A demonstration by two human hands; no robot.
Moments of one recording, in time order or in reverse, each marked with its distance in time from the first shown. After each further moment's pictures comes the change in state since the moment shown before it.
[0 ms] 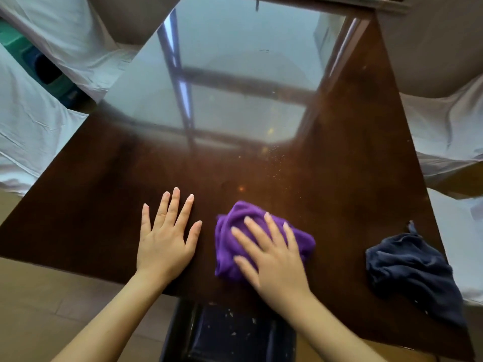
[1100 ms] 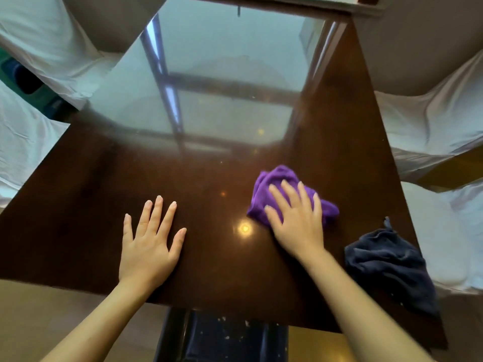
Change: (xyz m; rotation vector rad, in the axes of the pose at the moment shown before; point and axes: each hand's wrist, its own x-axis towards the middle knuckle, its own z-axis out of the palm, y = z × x) left_hand -0.001 0.002 -0.001 0.058 -0.024 -0.011; right_hand 0.039 0.088 -0.013 0.072 0.138 0.343
